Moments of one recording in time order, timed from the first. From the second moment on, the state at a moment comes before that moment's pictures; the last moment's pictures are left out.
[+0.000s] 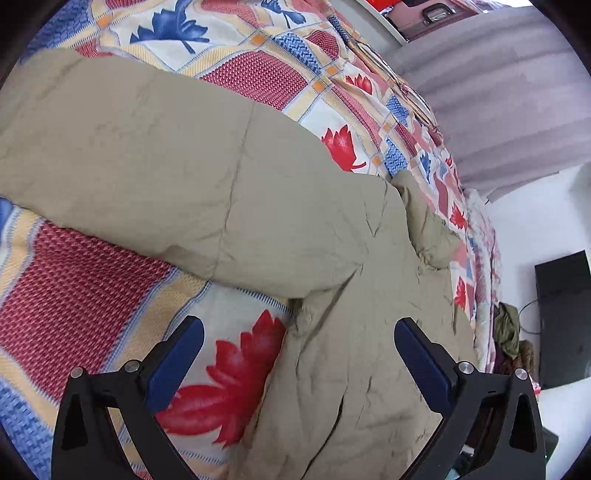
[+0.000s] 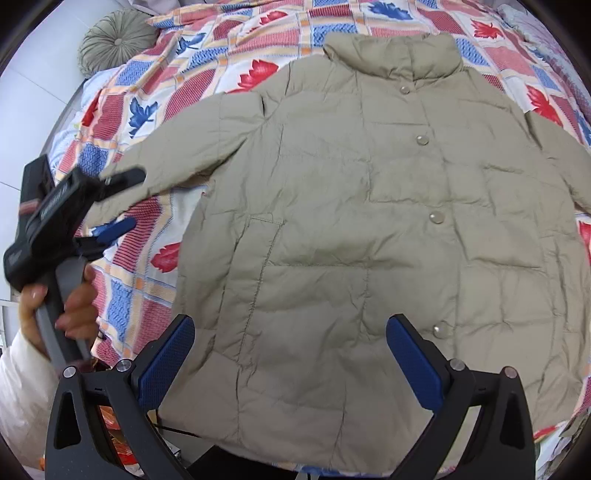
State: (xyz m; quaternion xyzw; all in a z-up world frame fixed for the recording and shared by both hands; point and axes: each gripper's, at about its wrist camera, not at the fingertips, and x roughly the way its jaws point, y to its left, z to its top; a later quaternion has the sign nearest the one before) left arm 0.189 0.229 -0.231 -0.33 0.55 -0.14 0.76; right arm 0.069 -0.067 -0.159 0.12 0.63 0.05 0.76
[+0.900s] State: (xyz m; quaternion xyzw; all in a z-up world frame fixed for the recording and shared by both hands) left arm 0.263 0.335 -0.200 -0.25 0.47 0.02 0.85; right arm 0.242 -0.014 -0.222 0.20 0.58 0.10 0.78
